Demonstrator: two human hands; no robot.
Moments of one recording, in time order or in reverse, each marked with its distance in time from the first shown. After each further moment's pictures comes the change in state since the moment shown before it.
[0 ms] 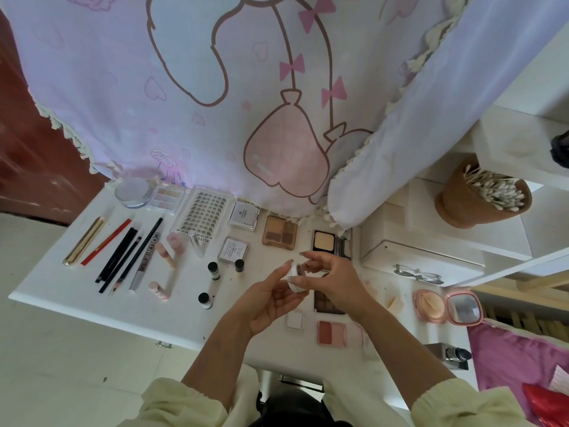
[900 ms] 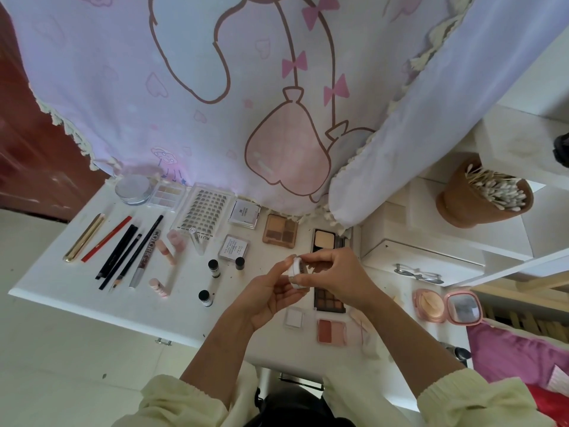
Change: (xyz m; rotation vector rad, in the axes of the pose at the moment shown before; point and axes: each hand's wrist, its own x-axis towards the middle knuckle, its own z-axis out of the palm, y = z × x) left_hand -0.003 0.005 0.007 0.048 -0.002 0.080; right_hand -0.002 -0.018 -0.011 -0.075 -0.051 -0.083
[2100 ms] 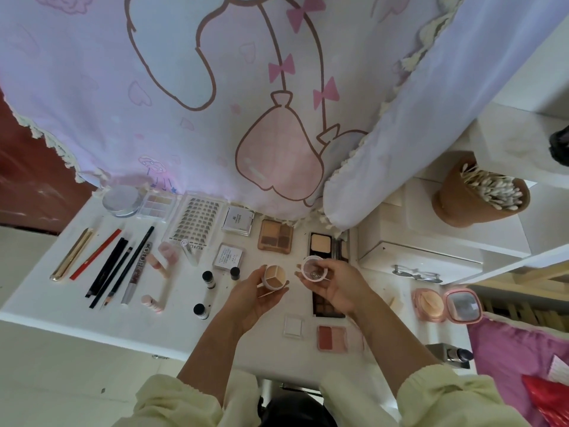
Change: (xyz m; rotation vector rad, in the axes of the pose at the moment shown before) left_hand 0.028 0.004 -0.026 -0.176 0.220 -0.012; right_hand 0.028 0.027 0.009 1.046 0.173 0.578
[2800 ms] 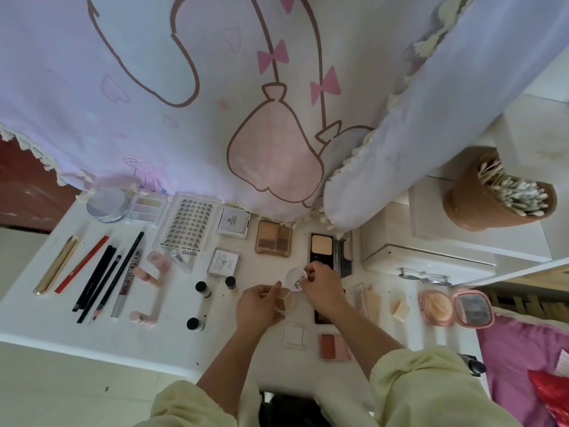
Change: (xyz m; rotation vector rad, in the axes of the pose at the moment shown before) left_hand 0.028 -0.023 0.007 0.791 0.310 0.235; right_hand 0.061 0.029 -0.005 -1.299 0.244 -0.385
